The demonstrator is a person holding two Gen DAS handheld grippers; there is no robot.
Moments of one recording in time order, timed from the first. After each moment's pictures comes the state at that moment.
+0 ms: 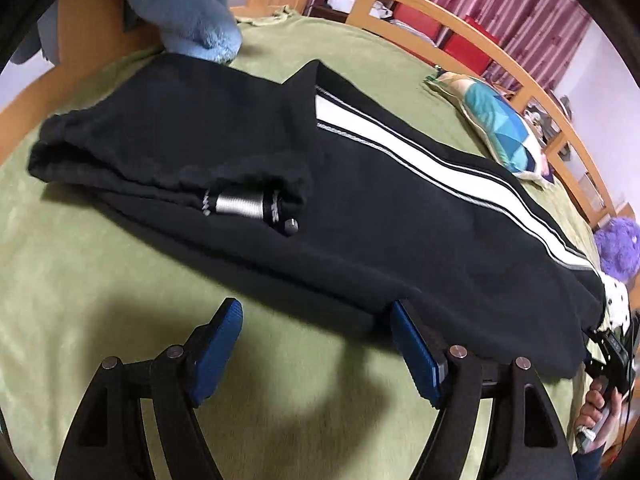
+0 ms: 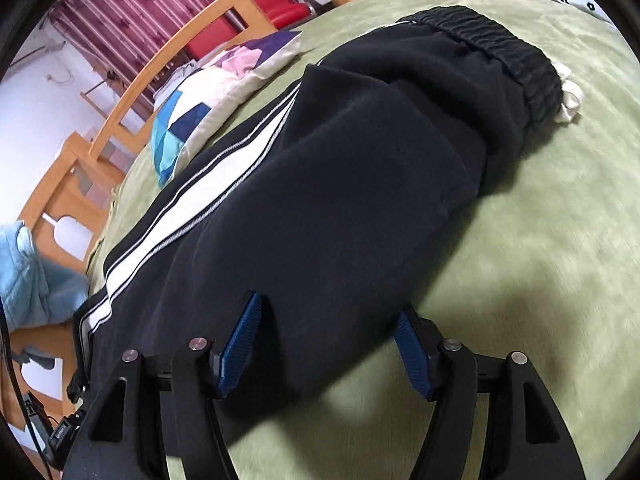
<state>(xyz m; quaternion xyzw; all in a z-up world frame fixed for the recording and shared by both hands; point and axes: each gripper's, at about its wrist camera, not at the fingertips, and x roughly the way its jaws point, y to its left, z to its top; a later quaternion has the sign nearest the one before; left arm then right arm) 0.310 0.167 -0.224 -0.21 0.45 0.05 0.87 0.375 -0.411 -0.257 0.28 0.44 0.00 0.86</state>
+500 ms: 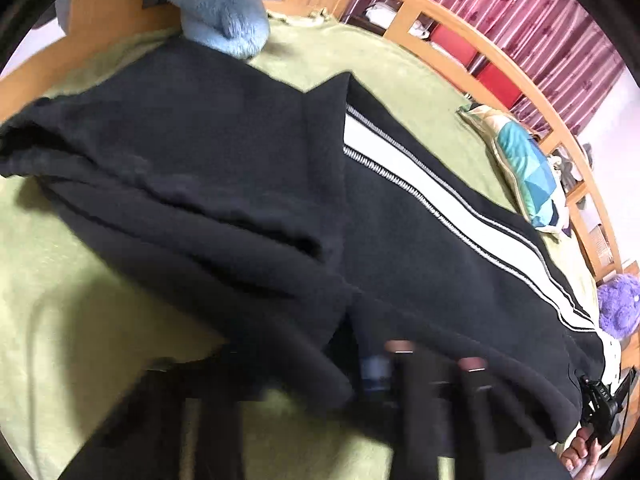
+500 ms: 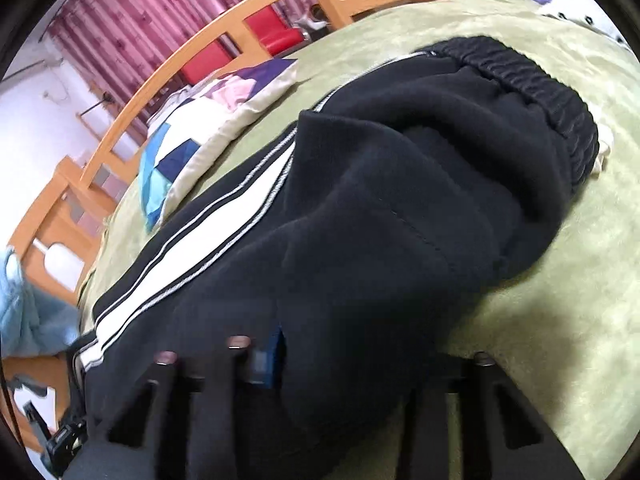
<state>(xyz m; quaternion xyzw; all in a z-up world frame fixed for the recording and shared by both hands) 0.346 0.173 -0.234 -0.26 0.43 0.09 0.86 0.418 -0.410 -0.251 0.28 0.40 -0.03 0.87</state>
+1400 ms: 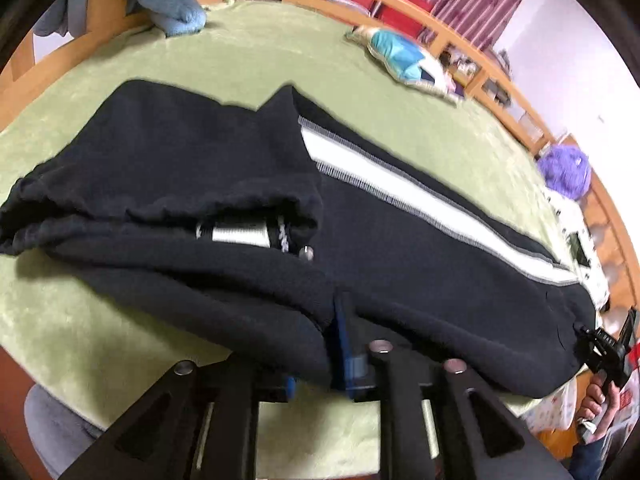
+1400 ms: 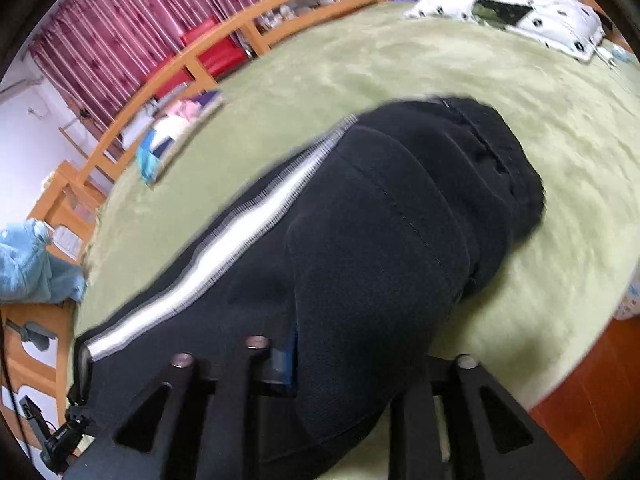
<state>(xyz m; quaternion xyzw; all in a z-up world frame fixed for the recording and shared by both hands) 0.077 0.097 -0.199 -0.18 0.49 -0.05 0.85 0.041 -0.500 -0.200 0.29 0.42 -0.11 0.85</state>
